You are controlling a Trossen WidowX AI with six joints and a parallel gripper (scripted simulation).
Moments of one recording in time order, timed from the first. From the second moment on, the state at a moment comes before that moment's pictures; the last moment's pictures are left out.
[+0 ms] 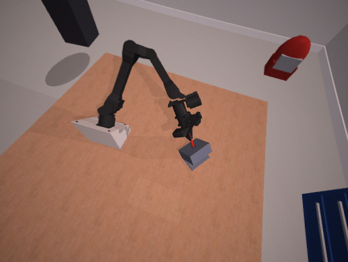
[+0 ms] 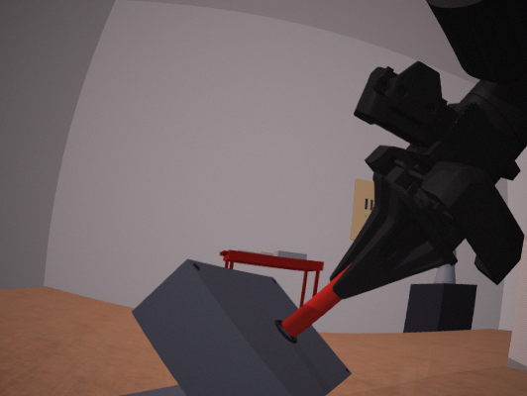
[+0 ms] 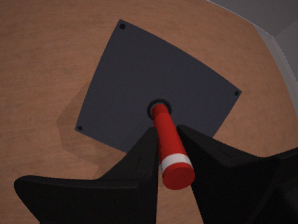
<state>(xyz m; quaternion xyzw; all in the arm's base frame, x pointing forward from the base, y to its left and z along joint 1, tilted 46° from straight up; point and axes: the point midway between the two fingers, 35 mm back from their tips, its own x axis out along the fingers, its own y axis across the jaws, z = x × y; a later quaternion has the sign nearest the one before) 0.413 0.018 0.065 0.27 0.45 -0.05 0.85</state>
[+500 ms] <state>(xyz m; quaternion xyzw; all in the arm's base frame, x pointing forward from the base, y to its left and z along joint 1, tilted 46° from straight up) 0.419 0.020 0.057 0.27 0.45 -0.05 0.85</state>
